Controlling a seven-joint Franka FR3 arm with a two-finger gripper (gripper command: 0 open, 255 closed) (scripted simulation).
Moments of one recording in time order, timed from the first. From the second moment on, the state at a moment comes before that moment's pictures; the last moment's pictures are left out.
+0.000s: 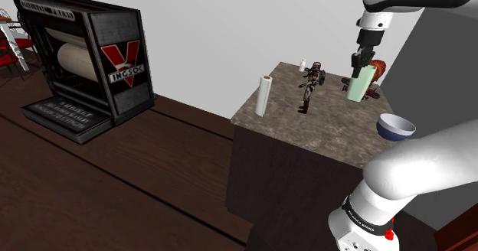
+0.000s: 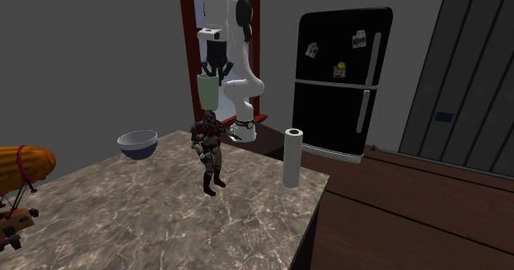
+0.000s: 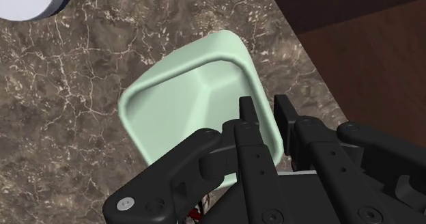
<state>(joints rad) -0.32 -0.51 -0.40 -2.10 -0.27 1.54 -0.44</state>
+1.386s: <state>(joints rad) -0.53 -0.81 -0.68 -2.16 -0.58 1.44 -0.87</state>
